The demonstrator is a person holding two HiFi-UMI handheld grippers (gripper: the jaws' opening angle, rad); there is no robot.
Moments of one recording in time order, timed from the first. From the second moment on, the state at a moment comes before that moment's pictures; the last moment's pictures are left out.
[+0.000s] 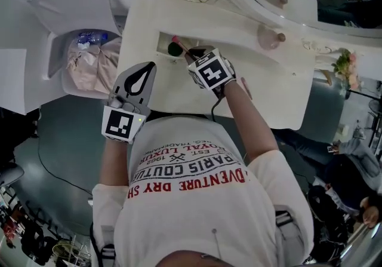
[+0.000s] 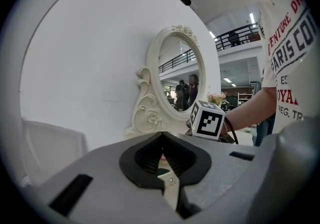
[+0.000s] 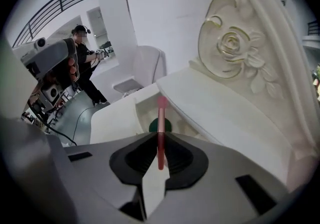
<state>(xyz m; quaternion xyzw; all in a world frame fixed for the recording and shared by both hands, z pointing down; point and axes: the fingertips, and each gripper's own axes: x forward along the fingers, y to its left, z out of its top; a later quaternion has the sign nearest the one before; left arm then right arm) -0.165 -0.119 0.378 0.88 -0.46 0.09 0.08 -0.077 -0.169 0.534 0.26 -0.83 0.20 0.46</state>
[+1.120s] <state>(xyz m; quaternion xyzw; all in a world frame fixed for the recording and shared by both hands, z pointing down) -0.173 -0.136 0.382 0.89 -0.44 0.09 0.08 -0.061 -0.183 0.527 0.31 -0.81 0.23 0.45</state>
